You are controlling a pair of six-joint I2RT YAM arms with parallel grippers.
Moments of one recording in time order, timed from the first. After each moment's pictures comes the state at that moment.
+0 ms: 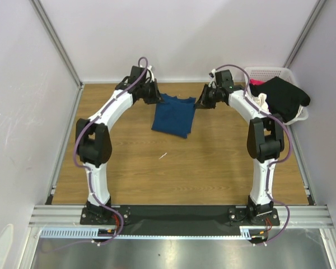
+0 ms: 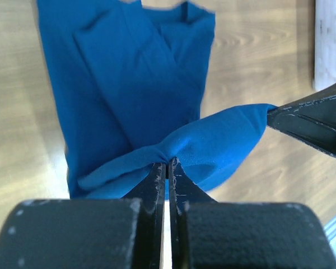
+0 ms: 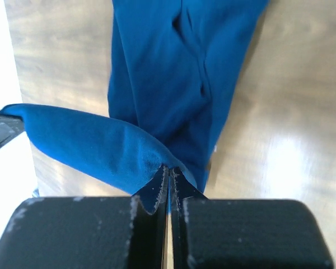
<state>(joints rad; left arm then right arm) -0.33 1.99 1.76 -0.52 0.29 -0.46 0.26 2.05 1.71 -0.50 -0.46 0.51</state>
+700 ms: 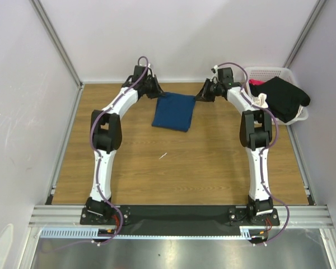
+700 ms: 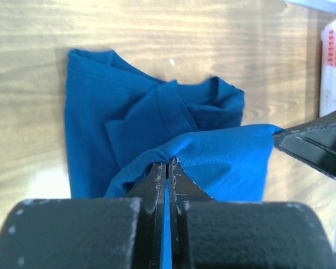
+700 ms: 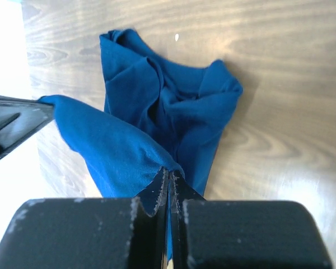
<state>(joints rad) -0.27 2.35 2.07 -0.40 0.32 -0.55 0.18 2.40 2.07 -0.43 -0.57 0.53</state>
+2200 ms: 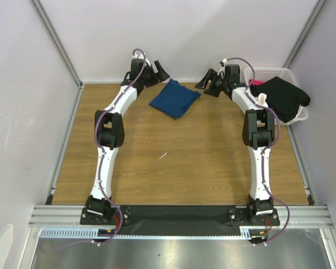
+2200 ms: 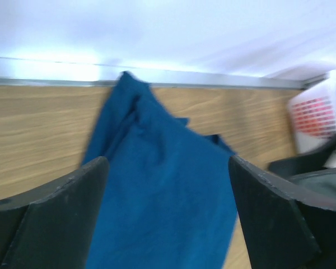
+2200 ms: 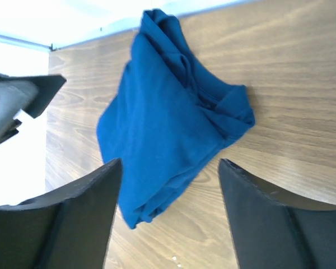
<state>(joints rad) -0.23 2.55 2.31 -0.16 0.30 -0.59 0.13 2.44 2.08 -0.19 -0.56 0.59</state>
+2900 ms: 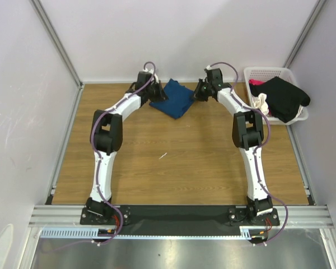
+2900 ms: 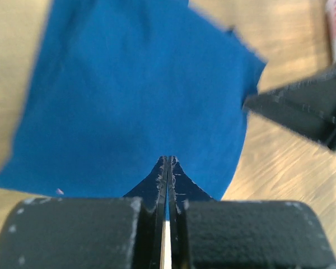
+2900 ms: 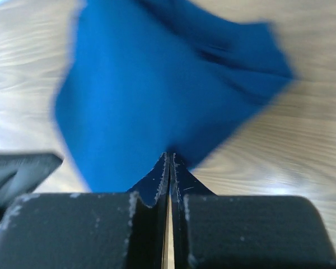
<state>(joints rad) -0.30 2.33 1.92 -0.20 0.33 -0.45 0.26 2.50 2.19 -0.40 -0.35 0.57</state>
